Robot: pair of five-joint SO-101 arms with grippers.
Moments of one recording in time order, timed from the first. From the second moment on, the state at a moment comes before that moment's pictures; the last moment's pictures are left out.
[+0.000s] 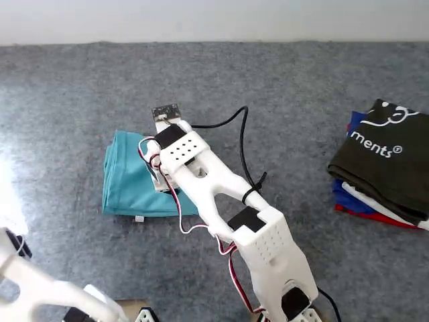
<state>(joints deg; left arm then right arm) -64.3 -38.8 32.7 97.3 -18.9 -42.4 39.6 -27.8 85.3 -26.2</state>
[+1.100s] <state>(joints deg) -64.3 -38.8 32.7 97.3 -18.9 -33.4 32.4 -23.6 100.3 11.3</state>
